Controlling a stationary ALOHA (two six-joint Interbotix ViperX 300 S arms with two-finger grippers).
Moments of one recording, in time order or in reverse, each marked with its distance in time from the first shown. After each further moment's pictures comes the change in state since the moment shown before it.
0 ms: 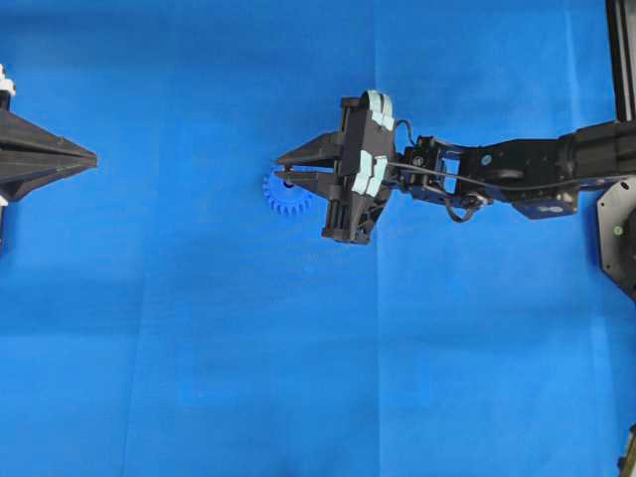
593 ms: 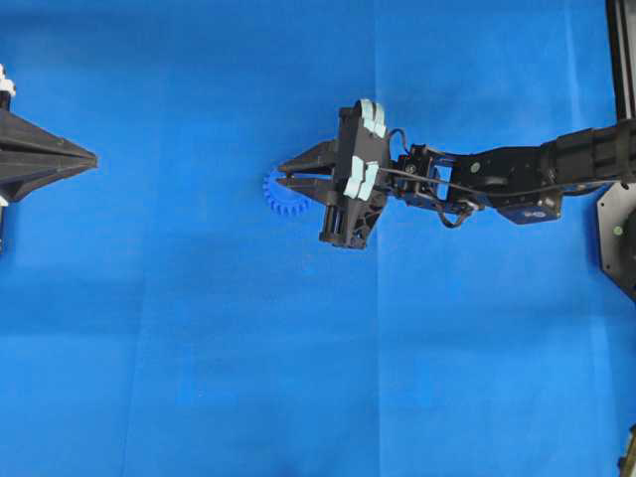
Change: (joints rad) left arm 0.000 0.000 0.003 0.000 0.000 0.000; right arm 0.005 0.061 0.002 0.008 -0.021 0.021
